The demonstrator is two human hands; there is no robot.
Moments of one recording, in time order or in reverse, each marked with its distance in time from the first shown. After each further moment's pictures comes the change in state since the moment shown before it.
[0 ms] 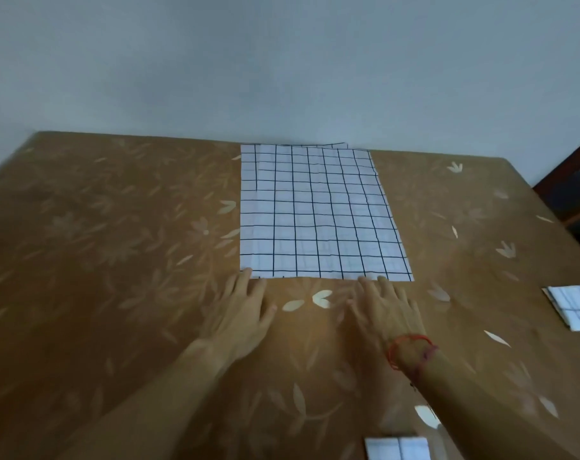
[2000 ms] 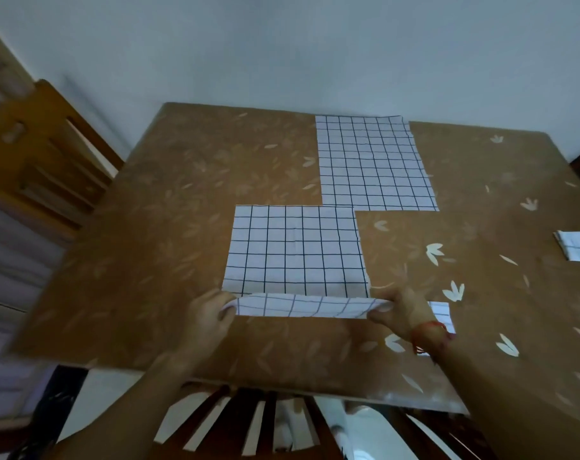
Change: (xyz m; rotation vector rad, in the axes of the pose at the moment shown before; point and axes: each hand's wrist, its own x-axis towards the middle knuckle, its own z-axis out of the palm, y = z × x) left_hand -0.311 -0.135 -0.073 -0.367 0.306 -0.052; right_hand -0.189 -0.011 0.109 0.119 0.032 -0.267
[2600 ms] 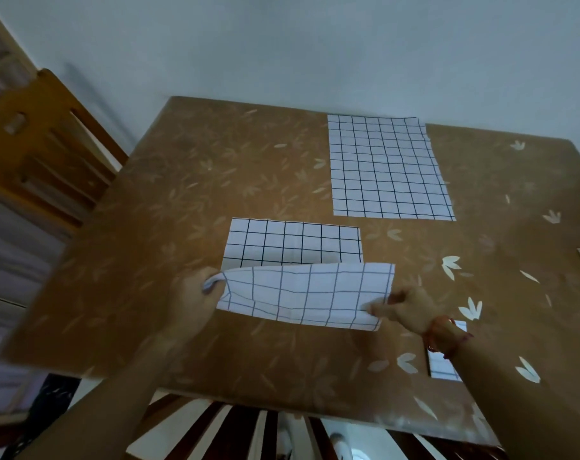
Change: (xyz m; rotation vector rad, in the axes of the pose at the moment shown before) left_hand 0.048 -0.018 -0.019 -0.031 0.109 -0.175; right_hand 0.070 0.043 0.015 0.309 -0.170 0.181
